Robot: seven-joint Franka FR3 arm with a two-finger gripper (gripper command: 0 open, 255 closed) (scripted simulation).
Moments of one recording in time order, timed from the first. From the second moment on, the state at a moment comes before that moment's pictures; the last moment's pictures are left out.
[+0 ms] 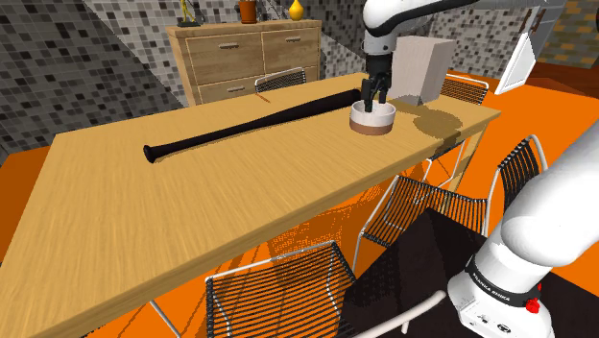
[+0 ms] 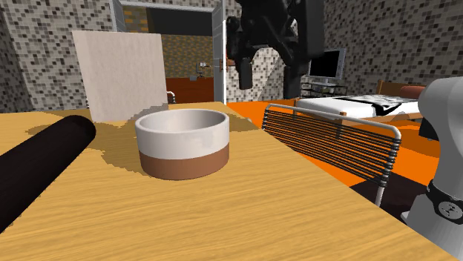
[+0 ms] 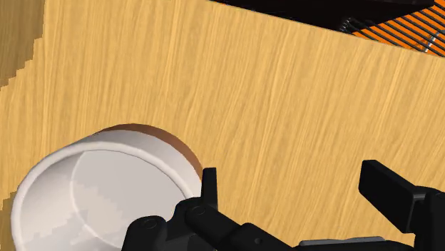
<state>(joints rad) -0.05 -0.16 -0.16 -1.97 -0.07 1.73 -0.30</state>
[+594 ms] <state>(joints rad) -0.09 0.18 -0.21 -1.68 0.00 1.75 -0.41</state>
